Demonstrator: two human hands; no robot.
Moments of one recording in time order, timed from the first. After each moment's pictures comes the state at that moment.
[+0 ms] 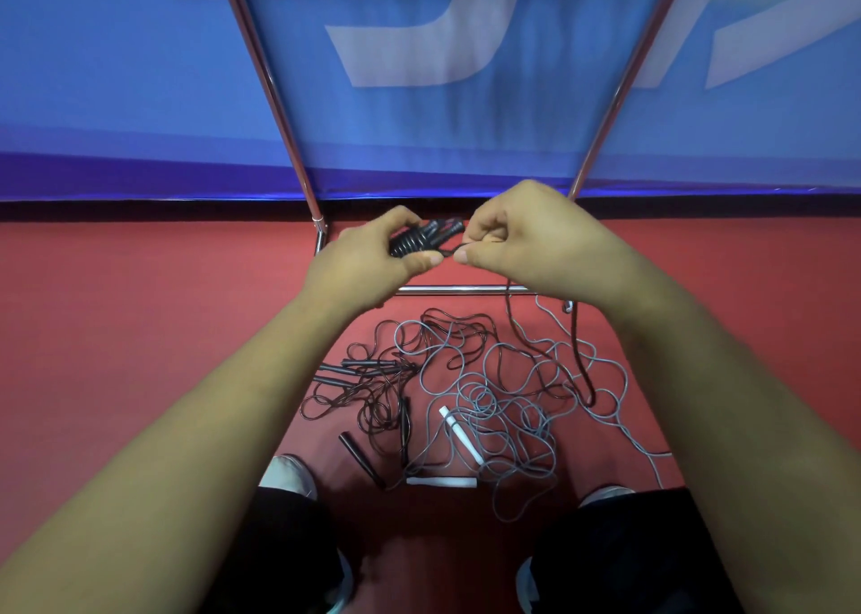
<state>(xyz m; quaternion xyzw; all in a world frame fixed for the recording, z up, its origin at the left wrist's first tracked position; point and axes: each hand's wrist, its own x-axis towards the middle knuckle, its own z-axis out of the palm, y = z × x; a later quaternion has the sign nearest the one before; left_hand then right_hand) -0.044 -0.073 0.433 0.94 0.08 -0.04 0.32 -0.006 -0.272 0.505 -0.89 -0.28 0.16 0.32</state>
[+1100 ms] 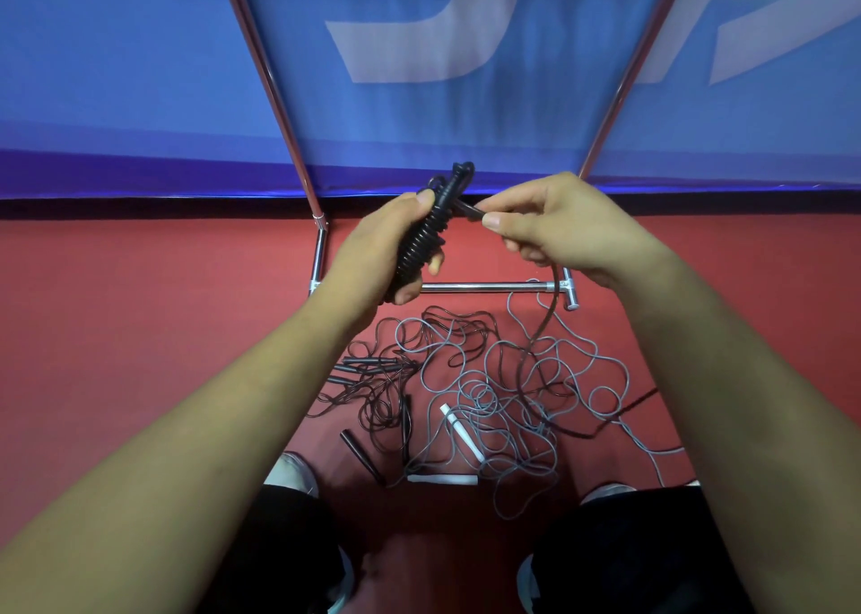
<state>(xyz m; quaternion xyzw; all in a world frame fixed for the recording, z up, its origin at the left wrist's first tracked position) -0.050 -0.099 0.449 0.69 0.08 -0.06 0.72 0.021 -0.287 0.475 -0.81 -0.15 0.23 0.51</state>
